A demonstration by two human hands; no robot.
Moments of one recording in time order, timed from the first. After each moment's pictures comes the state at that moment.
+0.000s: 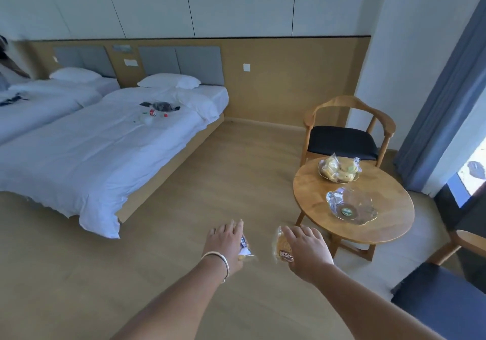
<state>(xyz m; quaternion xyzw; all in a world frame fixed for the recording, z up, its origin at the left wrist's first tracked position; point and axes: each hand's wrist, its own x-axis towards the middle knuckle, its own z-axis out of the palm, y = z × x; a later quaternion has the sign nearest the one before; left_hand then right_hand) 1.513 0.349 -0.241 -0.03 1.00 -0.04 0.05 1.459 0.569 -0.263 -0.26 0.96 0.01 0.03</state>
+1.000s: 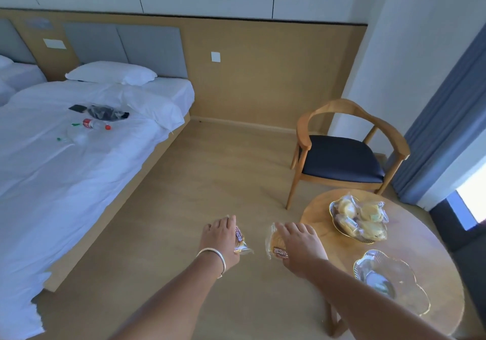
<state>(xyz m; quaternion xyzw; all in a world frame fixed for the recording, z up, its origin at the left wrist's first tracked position) 1.064 0.201 -0.281 0.01 1.00 0.01 0.07 1.047 0.425 -0.281 -0.21 0.97 0.03 0.06</state>
